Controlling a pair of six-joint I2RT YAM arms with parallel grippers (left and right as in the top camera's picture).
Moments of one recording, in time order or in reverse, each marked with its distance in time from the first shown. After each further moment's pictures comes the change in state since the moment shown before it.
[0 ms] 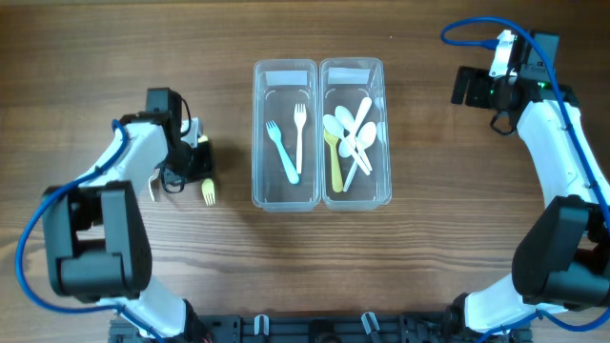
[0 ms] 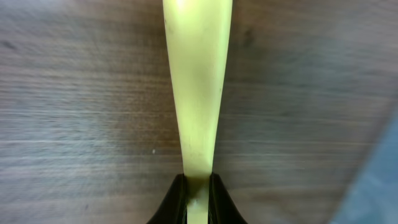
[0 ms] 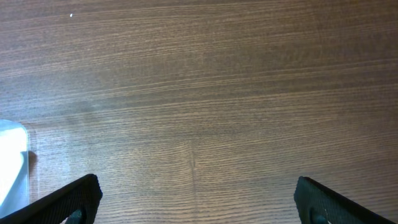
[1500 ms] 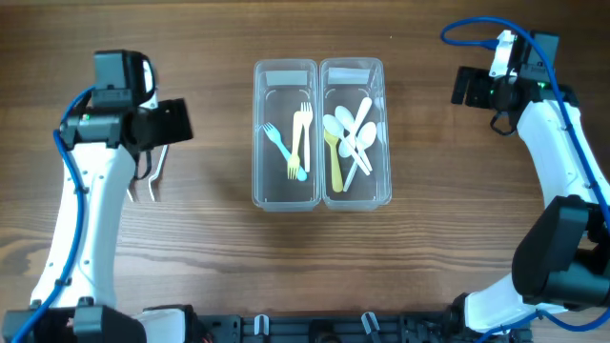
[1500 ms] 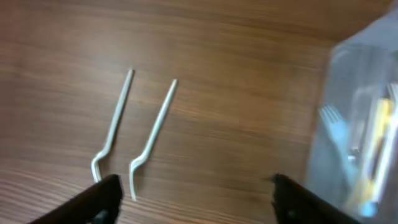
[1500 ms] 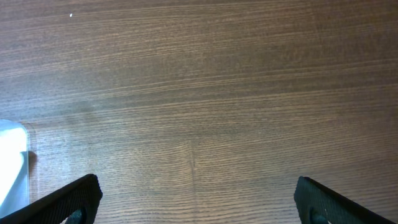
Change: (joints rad) left arm -0.004 -0.344 0.195 -0.127 -0.250 -0.024; right arm 0.000 0.000 0.000 0.000 0.000 0.000
